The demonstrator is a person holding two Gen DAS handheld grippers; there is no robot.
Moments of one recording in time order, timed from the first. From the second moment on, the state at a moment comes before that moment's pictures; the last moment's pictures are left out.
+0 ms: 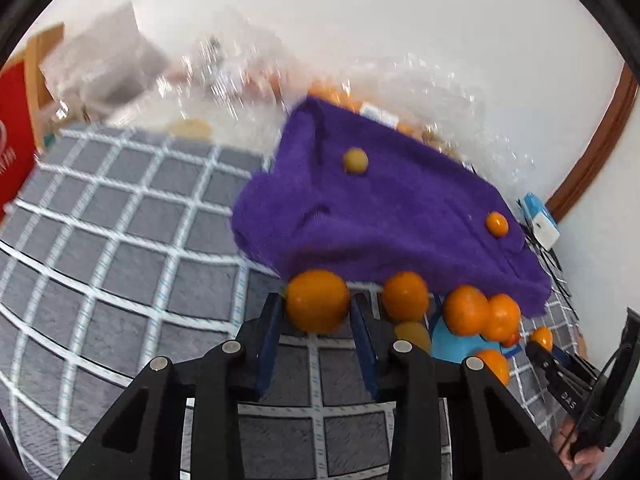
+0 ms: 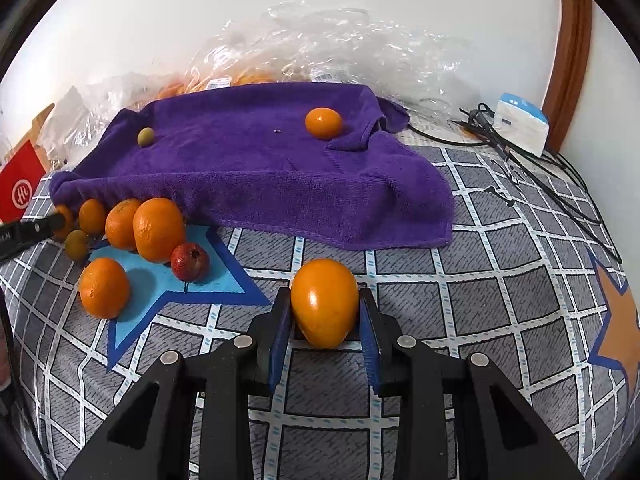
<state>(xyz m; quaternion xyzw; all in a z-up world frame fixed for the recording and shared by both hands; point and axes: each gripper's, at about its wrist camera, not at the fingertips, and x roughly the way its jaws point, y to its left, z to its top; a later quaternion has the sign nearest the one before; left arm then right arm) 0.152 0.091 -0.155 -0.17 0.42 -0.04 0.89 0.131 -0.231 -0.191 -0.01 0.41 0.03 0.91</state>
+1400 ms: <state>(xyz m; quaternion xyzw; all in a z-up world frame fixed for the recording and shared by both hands) 0.121 0.078 -0.113 -0.13 0.29 -0.05 0.95 0.111 -0.235 -0.139 0.00 0.34 0.02 0.94</state>
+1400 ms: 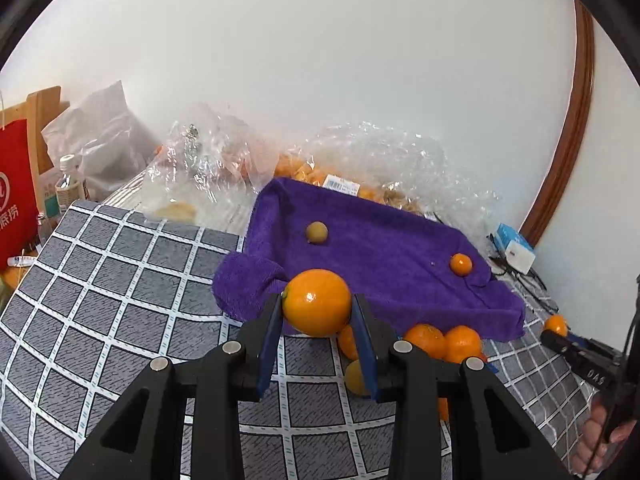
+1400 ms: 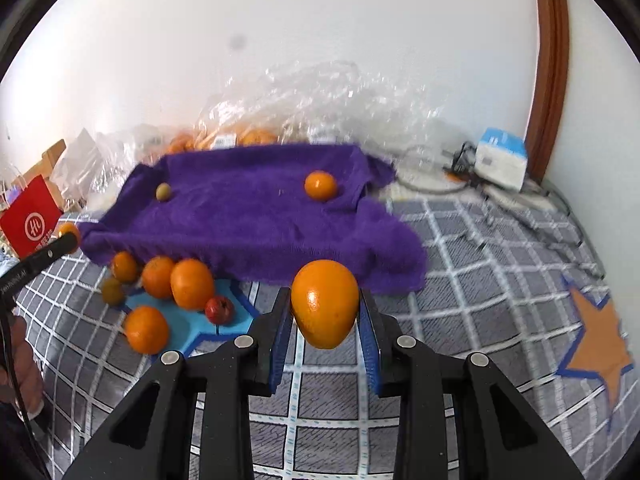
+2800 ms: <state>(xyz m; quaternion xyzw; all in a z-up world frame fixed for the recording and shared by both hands) 0.260 0.062 -0.124 -0.13 0.37 -0.04 0.92 0.261 -0.226 -0.171 0.01 0.39 0.04 0.92</state>
